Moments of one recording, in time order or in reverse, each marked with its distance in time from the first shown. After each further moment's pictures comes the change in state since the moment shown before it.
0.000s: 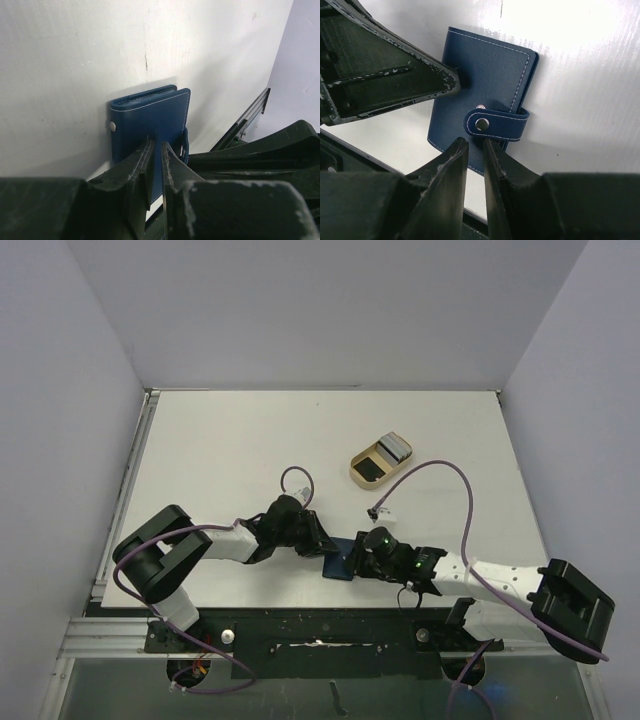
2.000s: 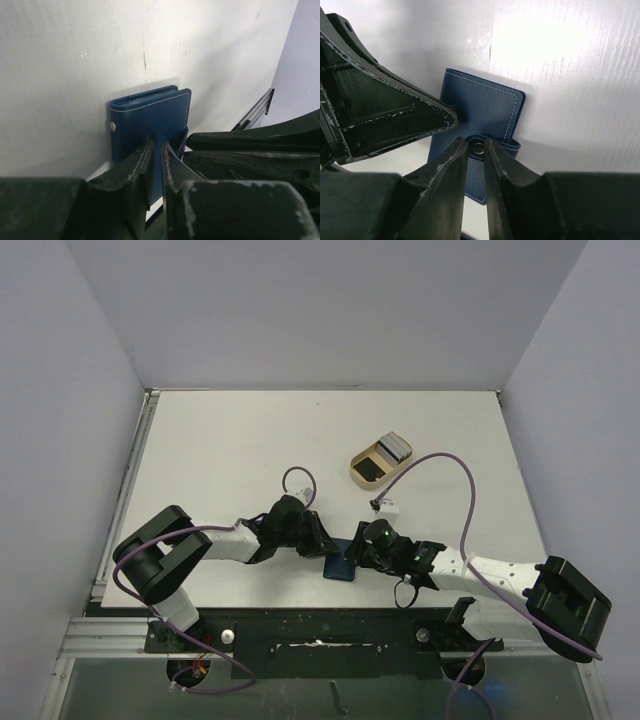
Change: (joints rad) left arm -0.018 -0.002 0.016 -0.030 -0.023 0.000; right arm -0.042 0.037 0.039 0.010 0.068 -0.048
